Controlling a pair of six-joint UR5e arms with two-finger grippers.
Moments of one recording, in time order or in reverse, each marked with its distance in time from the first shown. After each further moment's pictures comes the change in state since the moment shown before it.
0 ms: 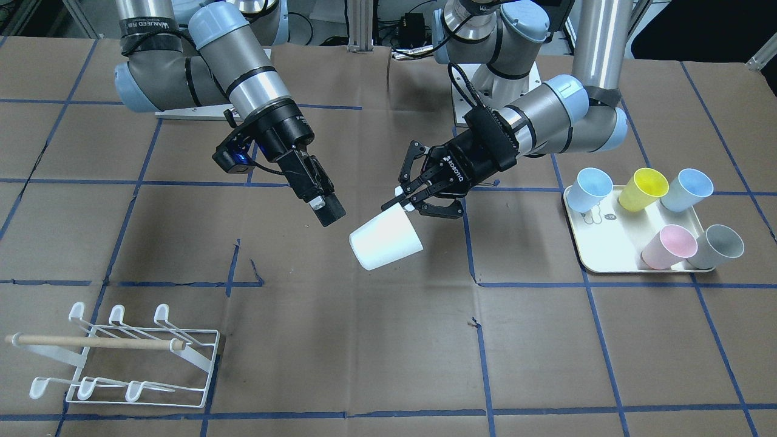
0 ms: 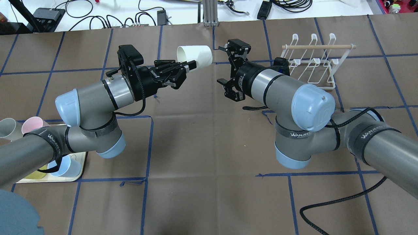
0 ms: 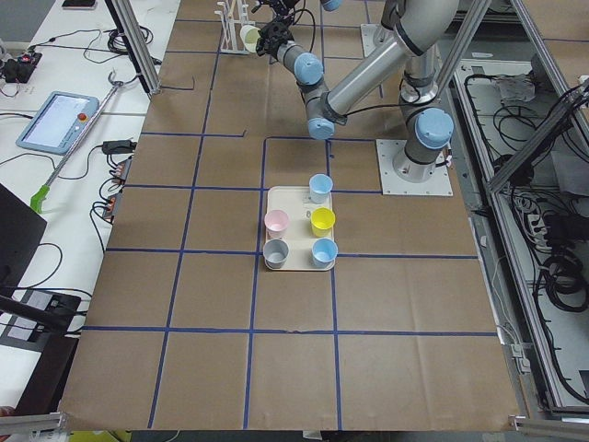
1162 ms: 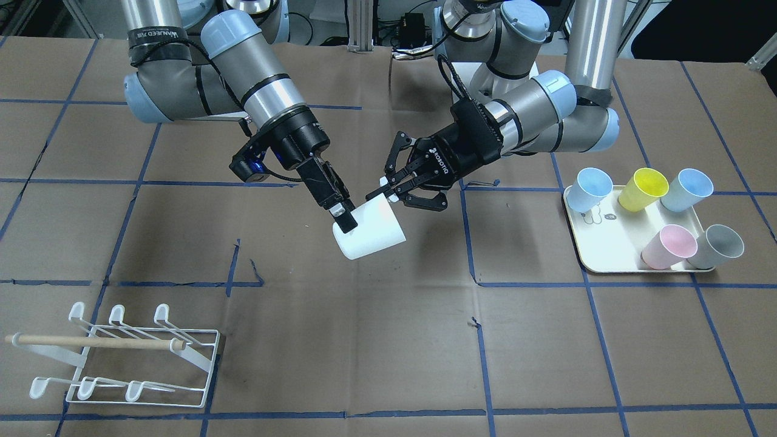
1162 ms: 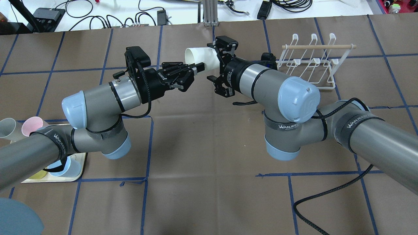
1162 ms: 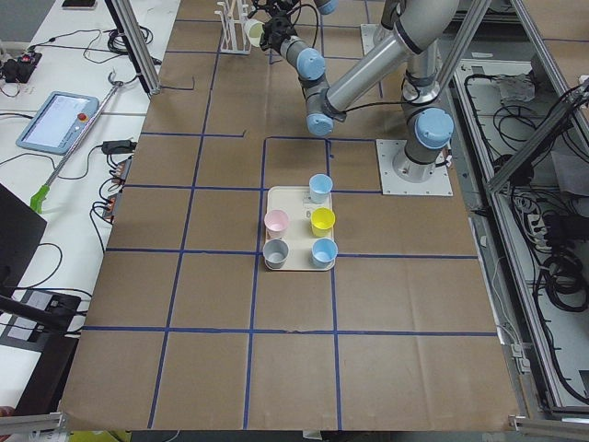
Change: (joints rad) left arm -0.038 0.006 0.002 0.015 0.011 -0.046; right arm 0.035 0.069 -0.080 0.004 0.000 0.003
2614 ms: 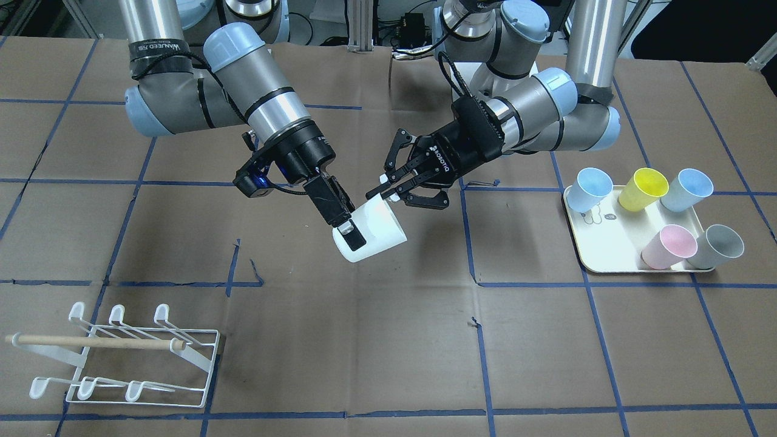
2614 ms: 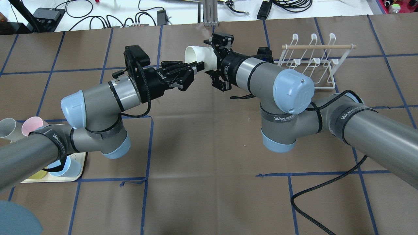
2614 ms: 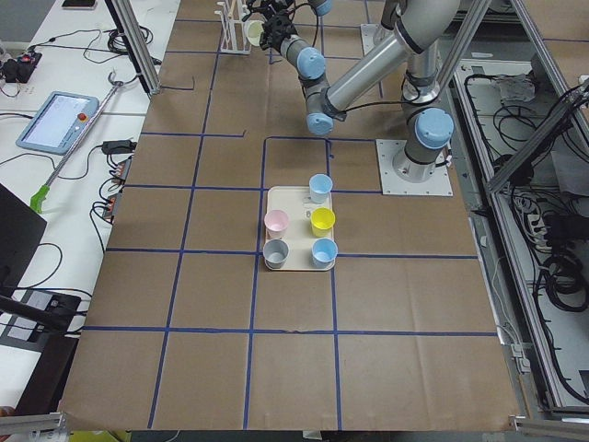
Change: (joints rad) left arm 0.000 0.006 0.003 0.000 0.003 -0.003; right arm 0.002 0.031 -0.045 0.009 0.001 -0.007
